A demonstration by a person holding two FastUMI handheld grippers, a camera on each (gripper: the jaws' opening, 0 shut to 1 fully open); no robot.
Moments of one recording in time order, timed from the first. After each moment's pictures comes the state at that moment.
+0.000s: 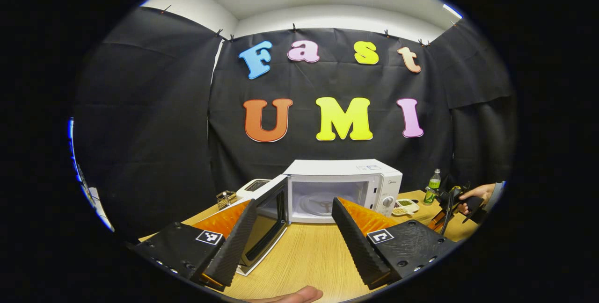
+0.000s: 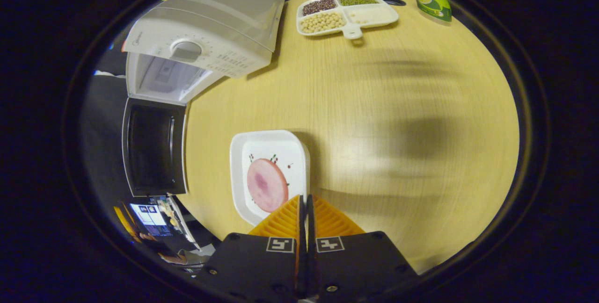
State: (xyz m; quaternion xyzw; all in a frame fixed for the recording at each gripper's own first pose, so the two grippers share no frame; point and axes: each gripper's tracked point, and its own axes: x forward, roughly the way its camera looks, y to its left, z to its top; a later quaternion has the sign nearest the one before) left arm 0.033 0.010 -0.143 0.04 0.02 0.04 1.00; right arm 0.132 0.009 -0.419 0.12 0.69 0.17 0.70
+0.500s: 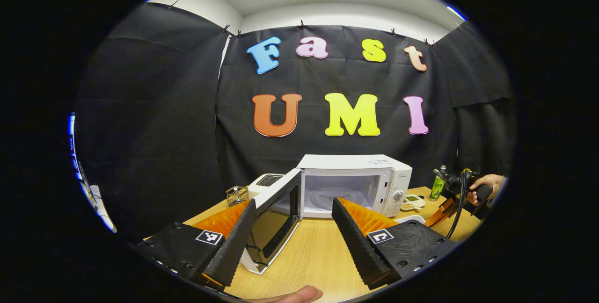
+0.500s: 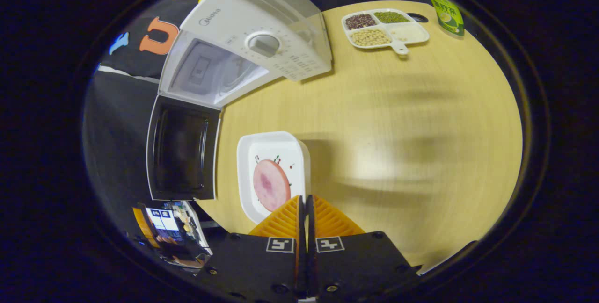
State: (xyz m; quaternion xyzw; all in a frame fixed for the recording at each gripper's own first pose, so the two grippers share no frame) left arm 0.022 0.056 -0.154 0.04 0.03 0.05 1.00; right arm 0.119 0.098 -0.373 0.16 0.64 0.20 0.72
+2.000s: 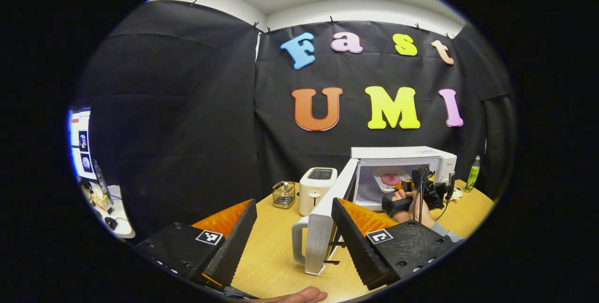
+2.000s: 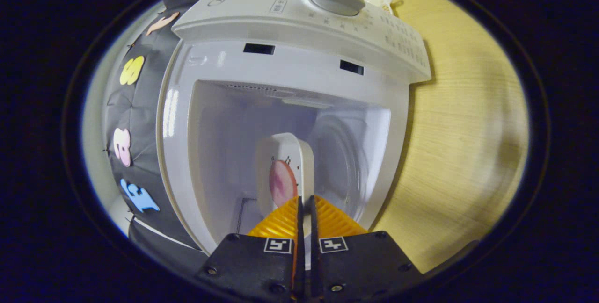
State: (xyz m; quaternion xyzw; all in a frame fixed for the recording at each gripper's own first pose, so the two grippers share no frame) left arm 0.013 0.169 -0.176 0.05 0.05 0.14 0.99; right arm 0.352 0.341 -0.379 0.61 0.18 -0.01 0.77
